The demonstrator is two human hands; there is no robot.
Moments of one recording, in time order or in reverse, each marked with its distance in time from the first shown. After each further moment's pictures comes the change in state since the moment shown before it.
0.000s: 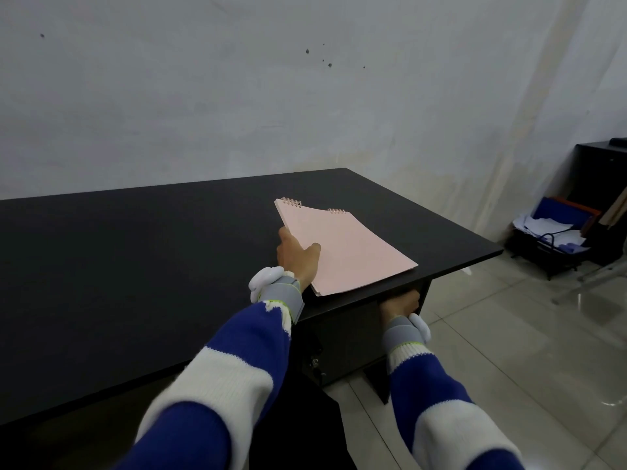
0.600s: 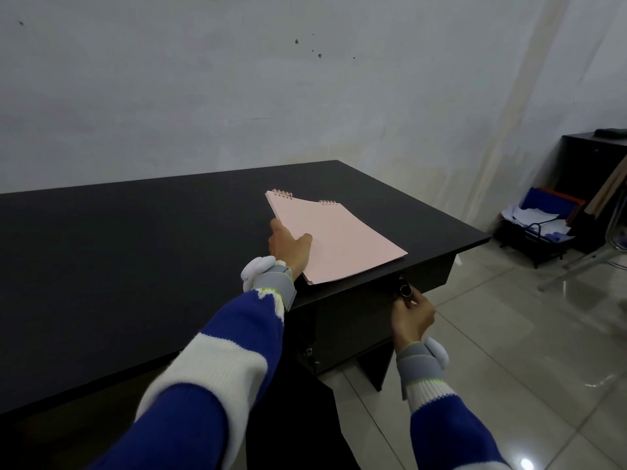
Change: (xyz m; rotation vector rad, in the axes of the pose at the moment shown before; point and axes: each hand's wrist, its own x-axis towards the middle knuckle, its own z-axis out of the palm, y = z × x) left_hand 0.002 -0.002 0.000 0.032 -0.002 -0.005; right_hand -0.001 0.026 -0.041 0.076 0.038 -0.225
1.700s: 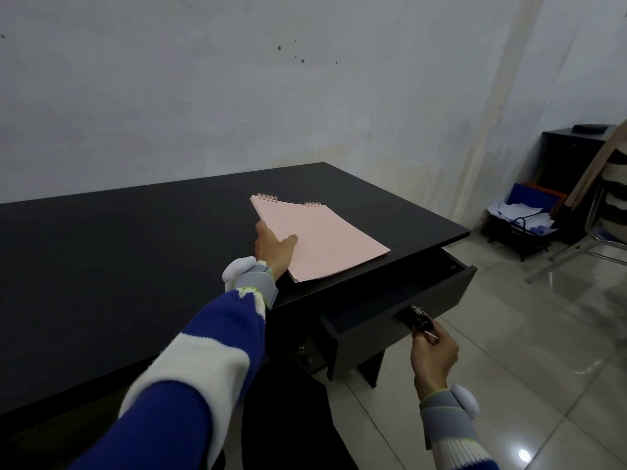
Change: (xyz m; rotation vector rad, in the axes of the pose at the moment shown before) left_hand -0.001 -0.002 -0.006 0.002 -0.033 0.023; right_hand -0.016 0.036 -0.072 0.001 0.049 -0.001
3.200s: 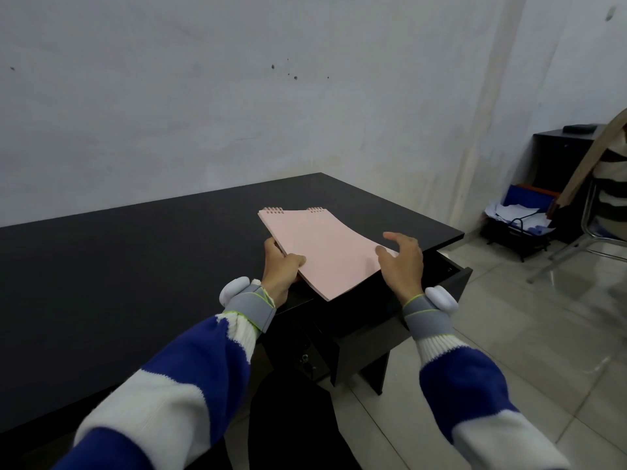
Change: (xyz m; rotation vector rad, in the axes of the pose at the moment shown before) left_hand -0.033 0.011 0.001 -0.352 -0.180 -0.126; right_hand 0.020 -0.130 0.049 -0.258 -0.289 -0.392
